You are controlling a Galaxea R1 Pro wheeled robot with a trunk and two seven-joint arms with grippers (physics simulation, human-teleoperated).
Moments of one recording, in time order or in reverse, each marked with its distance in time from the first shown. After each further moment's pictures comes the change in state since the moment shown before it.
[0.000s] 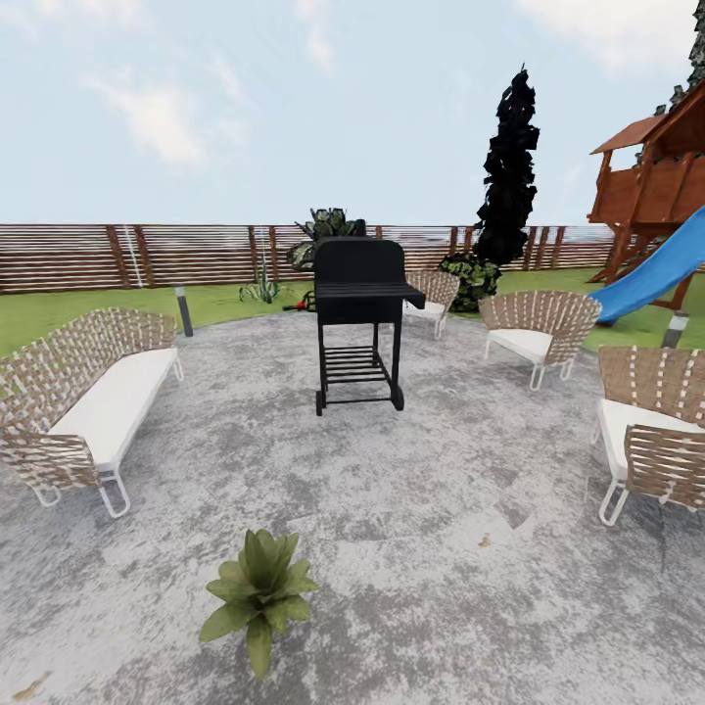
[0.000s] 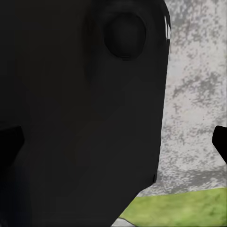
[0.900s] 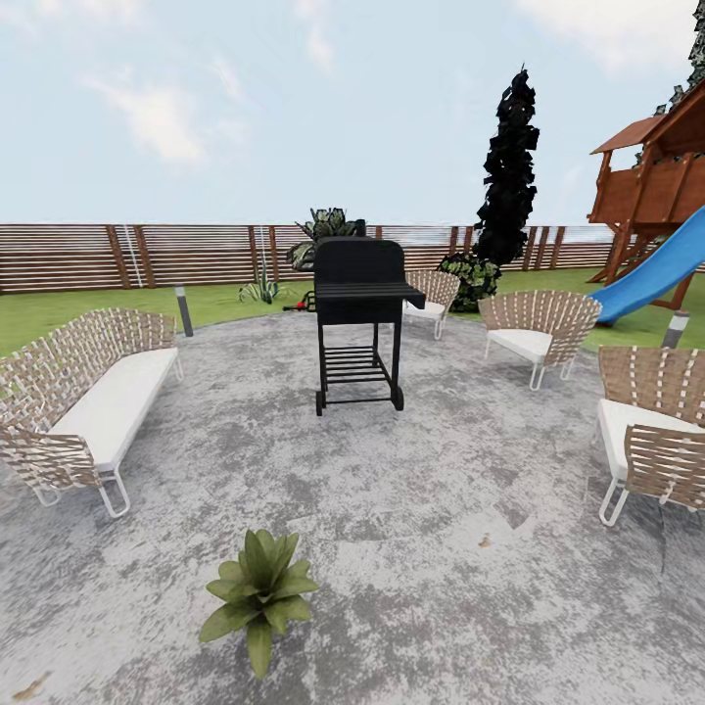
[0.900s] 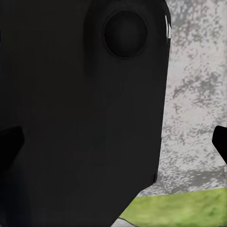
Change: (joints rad) left arm -0.002 0.009 -0.001 -0.125 -0.002 -0.018 0.001; right arm 0.006 0.001 0.000 -0.006 0.002 -0.002 -0.001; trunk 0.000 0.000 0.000
